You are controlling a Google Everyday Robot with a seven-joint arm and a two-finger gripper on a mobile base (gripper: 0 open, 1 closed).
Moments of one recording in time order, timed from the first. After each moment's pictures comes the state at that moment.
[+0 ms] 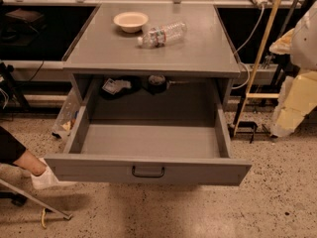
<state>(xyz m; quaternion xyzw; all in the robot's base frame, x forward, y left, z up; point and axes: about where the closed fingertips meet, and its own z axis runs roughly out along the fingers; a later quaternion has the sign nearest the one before) 0.438 -0.217 0.976 -0.60 0.78 -0.03 0.16</state>
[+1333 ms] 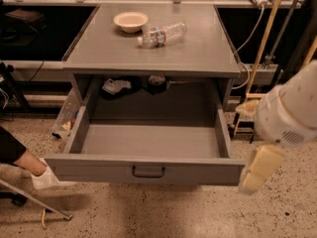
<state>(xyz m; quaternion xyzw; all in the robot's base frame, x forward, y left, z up) 0.401 -0.177 0.858 -0.62 0.76 0.06 0.17</state>
